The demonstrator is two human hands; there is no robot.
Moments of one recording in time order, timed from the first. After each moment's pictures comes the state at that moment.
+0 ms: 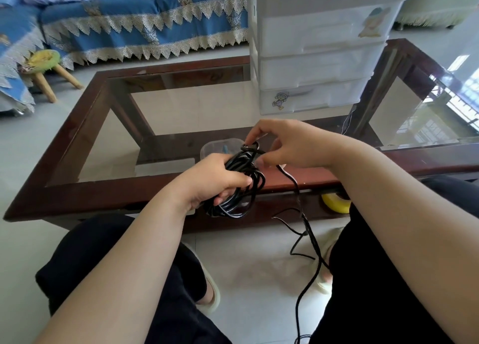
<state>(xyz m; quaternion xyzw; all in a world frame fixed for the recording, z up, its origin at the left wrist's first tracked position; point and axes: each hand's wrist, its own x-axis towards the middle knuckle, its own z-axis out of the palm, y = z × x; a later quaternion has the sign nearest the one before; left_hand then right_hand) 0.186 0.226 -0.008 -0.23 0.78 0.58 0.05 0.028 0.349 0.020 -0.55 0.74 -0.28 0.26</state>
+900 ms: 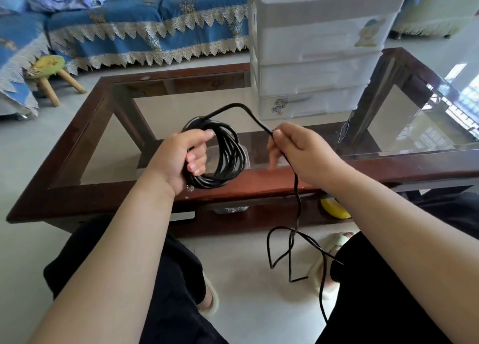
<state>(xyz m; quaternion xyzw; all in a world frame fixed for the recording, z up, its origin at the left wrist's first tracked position) 0.191 0.195 0.012 -0.24 0.58 0.76 -0.16 0.040 0.367 0.001 -0.46 0.73 -0.48 0.18</state>
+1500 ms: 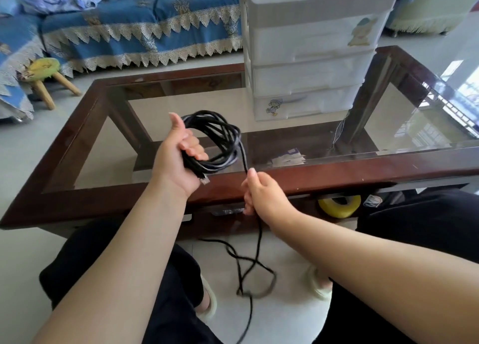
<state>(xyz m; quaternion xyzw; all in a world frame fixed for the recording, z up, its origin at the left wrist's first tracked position) 0.172 0.208 0.003 -0.24 0.31 0.88 -0.29 0.097 0.339 -0.069 -0.18 0.71 -0.58 0.36</state>
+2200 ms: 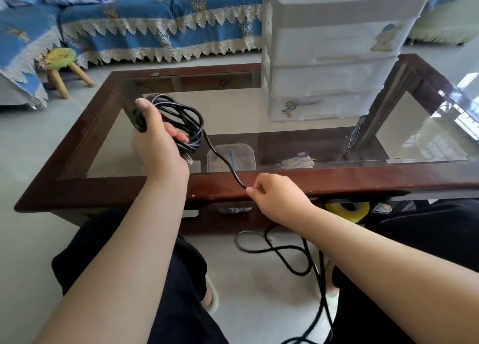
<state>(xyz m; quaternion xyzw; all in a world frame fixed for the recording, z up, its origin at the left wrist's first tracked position) 0.183 0.189 0.018 -0.37 0.39 0.63 -0.56 0.092 0.345 -0.046 -0.42 0.85 -0.24 0.21</state>
